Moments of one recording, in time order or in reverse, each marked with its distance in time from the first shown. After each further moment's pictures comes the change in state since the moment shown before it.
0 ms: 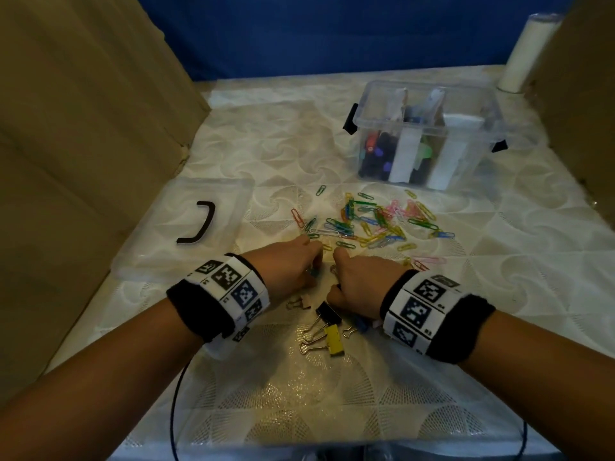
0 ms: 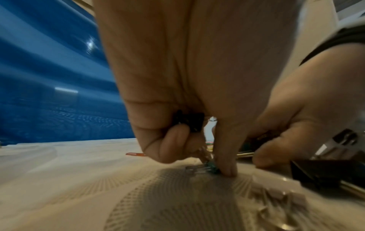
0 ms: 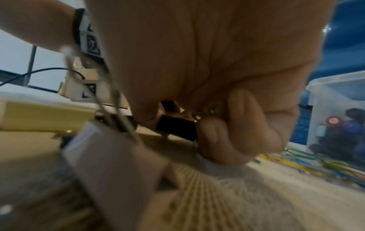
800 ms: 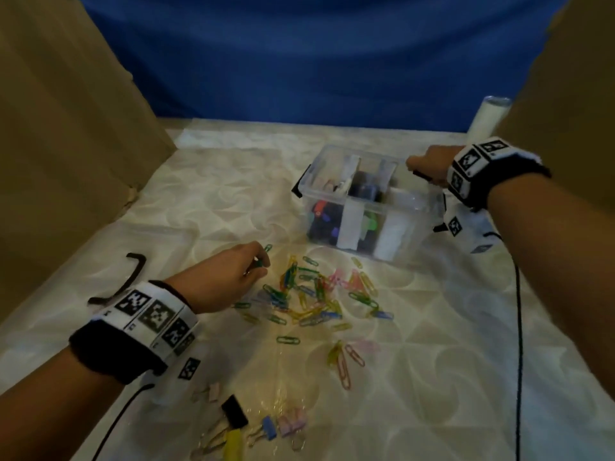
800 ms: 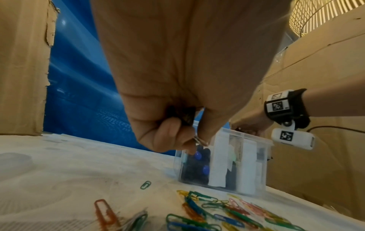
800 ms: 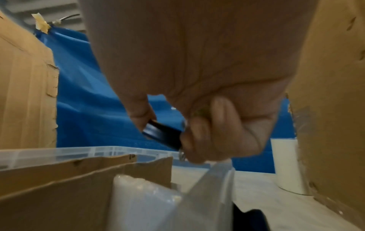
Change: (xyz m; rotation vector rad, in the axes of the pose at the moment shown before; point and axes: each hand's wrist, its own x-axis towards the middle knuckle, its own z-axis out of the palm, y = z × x) left_hand 0.055 0.014 -0.062 -0.262 0.318 -0.120; right_hand 0.106 0.250 -0.222 0.173 0.321 0.368
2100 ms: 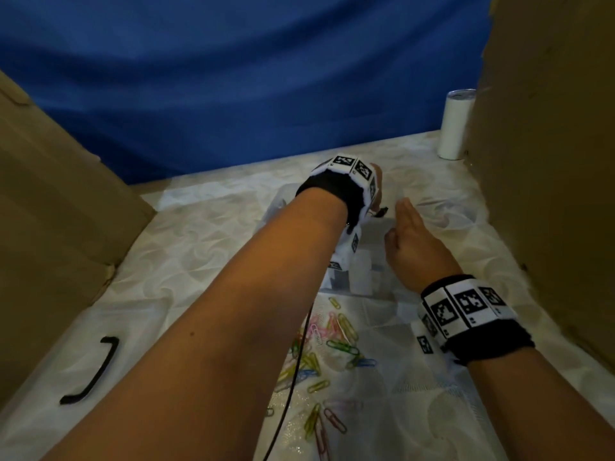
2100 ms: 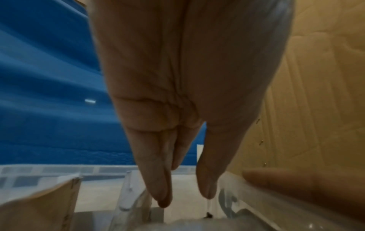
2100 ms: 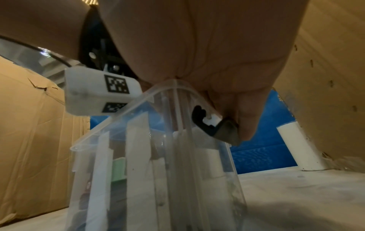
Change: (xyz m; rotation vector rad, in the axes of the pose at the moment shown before) left_hand 0.289 0.203 -0.006 0.589 -0.132 0.114; right_hand -0.069 0.039 0.083 0.441 0.232 -0.105
